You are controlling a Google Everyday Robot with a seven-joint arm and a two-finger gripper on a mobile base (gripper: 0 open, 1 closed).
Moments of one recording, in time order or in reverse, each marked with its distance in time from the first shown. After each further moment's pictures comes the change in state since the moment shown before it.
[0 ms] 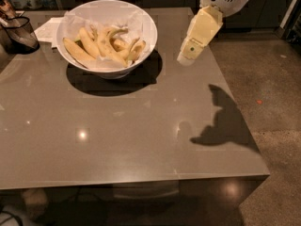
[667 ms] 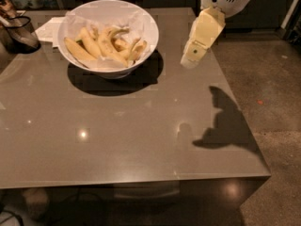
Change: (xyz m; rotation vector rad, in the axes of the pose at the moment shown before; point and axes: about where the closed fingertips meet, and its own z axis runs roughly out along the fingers) arm 0.008 0.006 -0.003 -0.011 0.052 -0.024
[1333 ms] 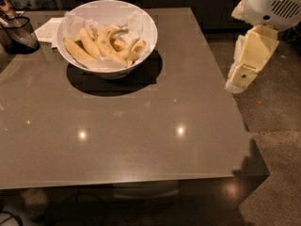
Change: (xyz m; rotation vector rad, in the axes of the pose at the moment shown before) arm 0.066 0.036 -0.035 0.042 0.082 -0.091
